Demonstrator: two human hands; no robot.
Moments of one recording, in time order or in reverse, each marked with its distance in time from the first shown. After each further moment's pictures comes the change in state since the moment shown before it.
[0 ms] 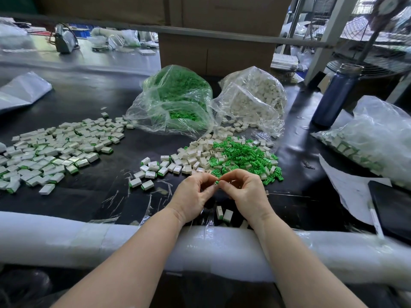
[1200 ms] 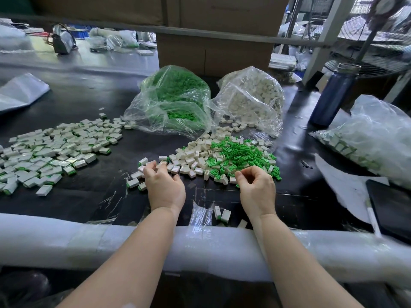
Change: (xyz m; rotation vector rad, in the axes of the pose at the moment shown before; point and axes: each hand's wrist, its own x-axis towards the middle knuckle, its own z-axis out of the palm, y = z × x) left_hand 0.007 -0.016 -0.013 0.233 0.620 -0.351; right_hand 0.003 0.007 -0.008 -0.318 0.376 0.051
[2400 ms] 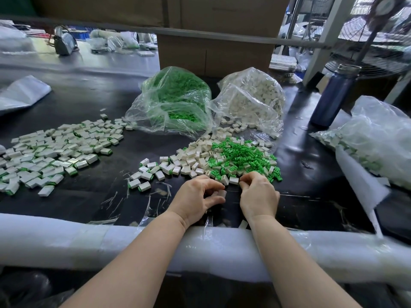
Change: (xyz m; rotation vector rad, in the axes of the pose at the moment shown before) left_hand -0.023 0.017 0.002 -0.083 -0.580 0.493; right_hand 0.001 0.004 0.004 -0.447 -0.054 0.106
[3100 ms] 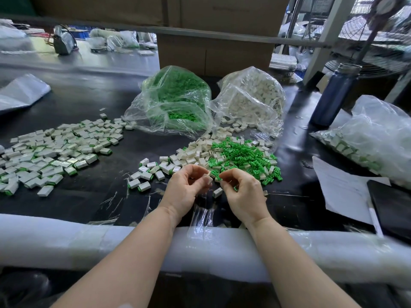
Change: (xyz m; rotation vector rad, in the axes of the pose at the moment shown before) left_hand 0.003 -0.011 -0.007 -0.693 0.157 -0.245; right_hand -0.013 -0.012 -0.002 0.349 -0.084 -0.400
